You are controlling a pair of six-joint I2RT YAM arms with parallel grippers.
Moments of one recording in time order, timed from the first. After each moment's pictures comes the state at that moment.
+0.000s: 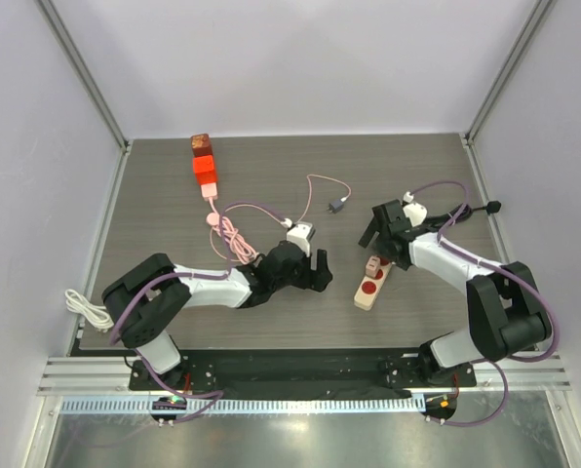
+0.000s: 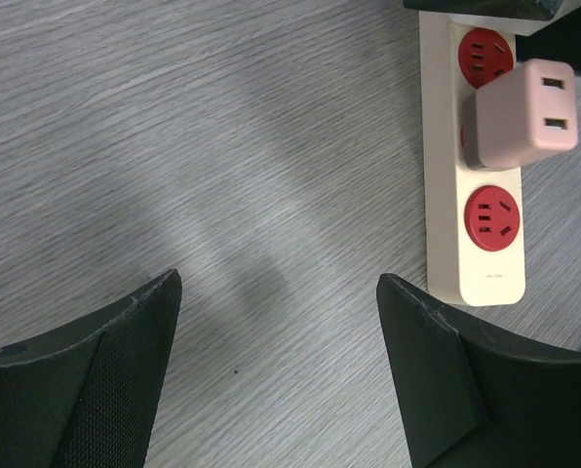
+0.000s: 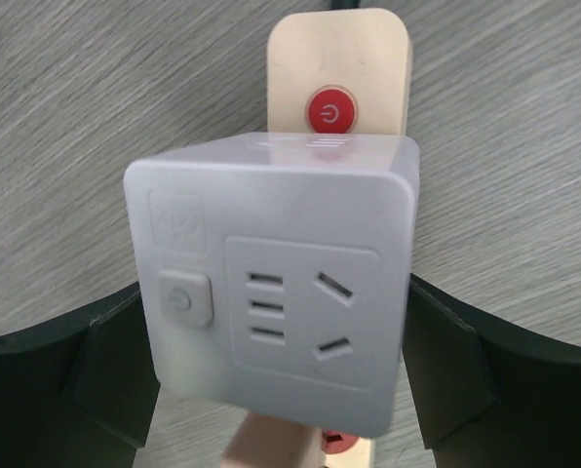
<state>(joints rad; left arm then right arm) -0.96 1.66 0.73 0.38 -0.12 -0.57 0.35 1.44 0.78 -0.37 0.33 0.85</state>
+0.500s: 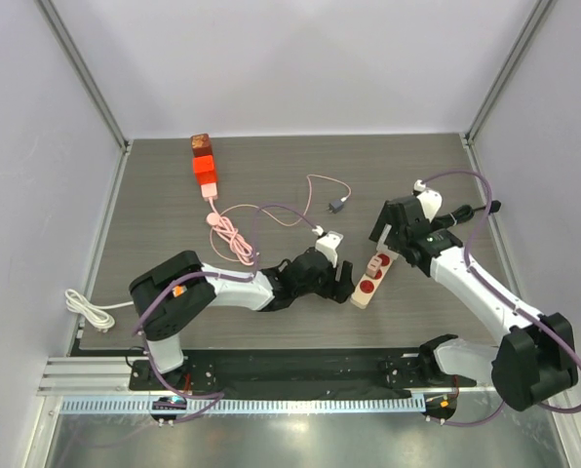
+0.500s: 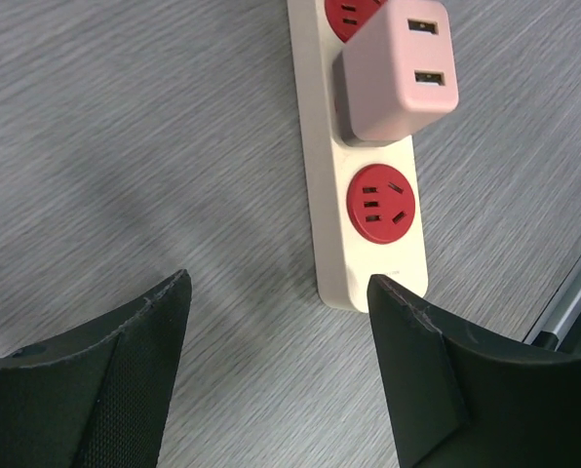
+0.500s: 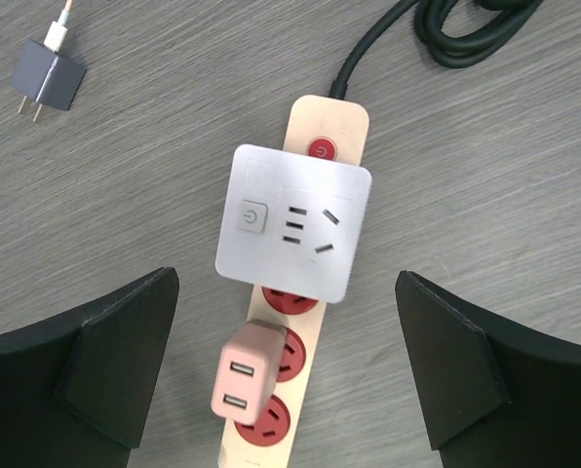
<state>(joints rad) -1.07 1.79 0.87 0.39 -0.09 -0.52 0.37 1.18 0.82 -0.48 0.42 0.65</state>
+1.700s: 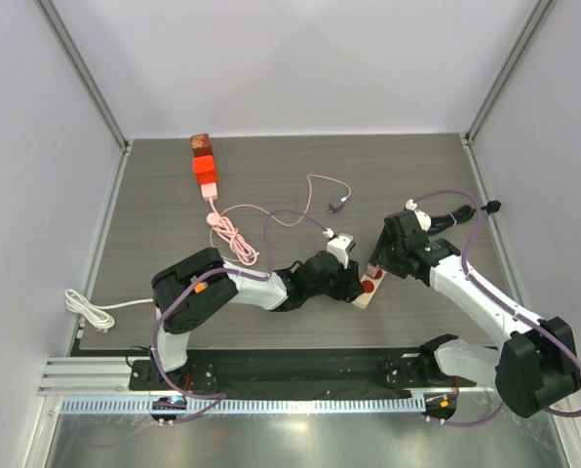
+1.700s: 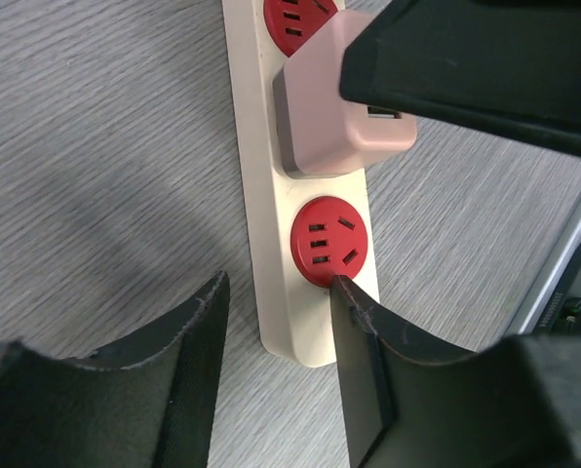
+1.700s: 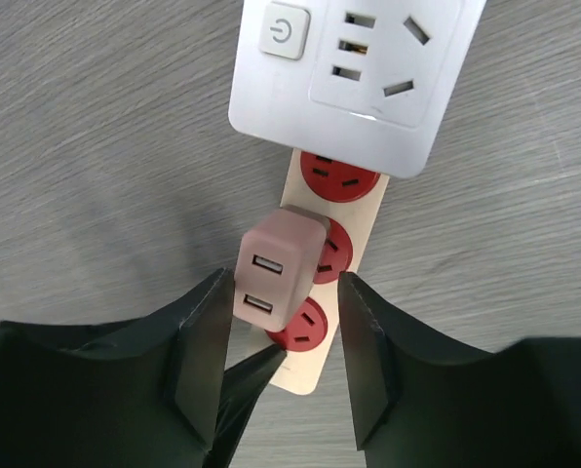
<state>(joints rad) -1.10 1.93 0.95 0.47 -0.03 -0.61 0.38 1.14 0.74 -0.58 0.16 0.75</state>
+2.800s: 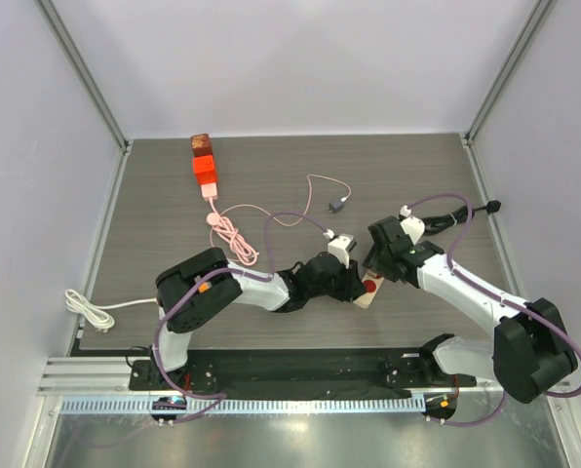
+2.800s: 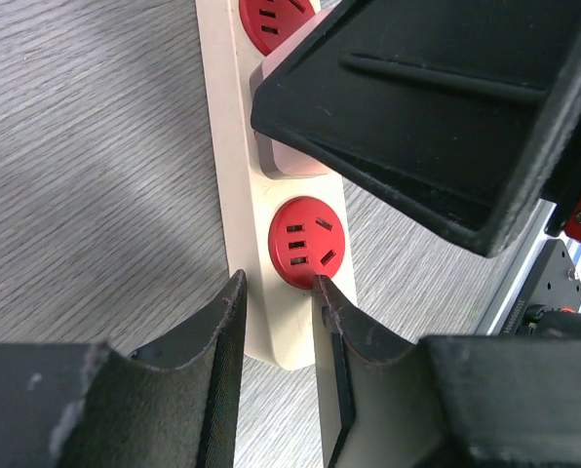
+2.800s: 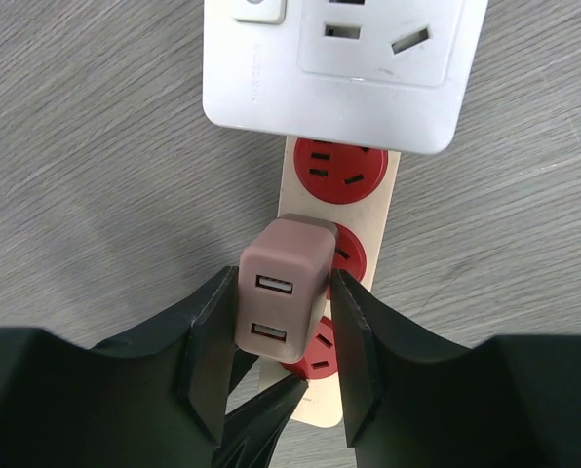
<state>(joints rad) -1.10 1.95 0.96 0.53 -0.01 -0.68 0.48 1.22 0.70 -0.51 0.32 0.91</state>
